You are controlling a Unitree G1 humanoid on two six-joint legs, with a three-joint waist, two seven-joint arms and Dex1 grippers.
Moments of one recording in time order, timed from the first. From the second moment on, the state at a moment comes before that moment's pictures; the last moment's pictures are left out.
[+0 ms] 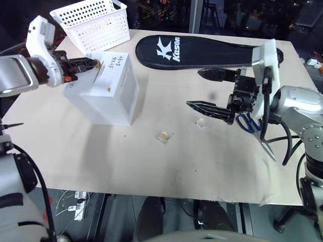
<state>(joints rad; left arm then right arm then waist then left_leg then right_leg) -1.00 1.08 0.18 0.35 -1.04 1.33 -0.31 -0.69 -0.65 -0.01 -0.54 0.84 0.82 0.66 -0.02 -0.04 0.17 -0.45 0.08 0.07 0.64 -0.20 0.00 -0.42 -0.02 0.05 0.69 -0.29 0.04</state>
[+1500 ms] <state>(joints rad) -0.10 0.95 0.48 -0.56 -0.90 0.97 -0.99 -0.58 -0.44 0.38 -0.38 0.55 0.96 0.54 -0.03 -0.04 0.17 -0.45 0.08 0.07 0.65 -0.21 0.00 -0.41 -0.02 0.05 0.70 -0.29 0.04</state>
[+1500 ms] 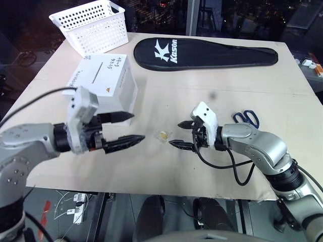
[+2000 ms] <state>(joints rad) 0.07 0.96 0.48 -0.57 -0.79 0.79 -1.04 -0.63 -0.32 0.38 -0.26 0.53 1.04 0.54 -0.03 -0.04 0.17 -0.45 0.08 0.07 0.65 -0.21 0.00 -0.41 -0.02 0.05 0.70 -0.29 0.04</state>
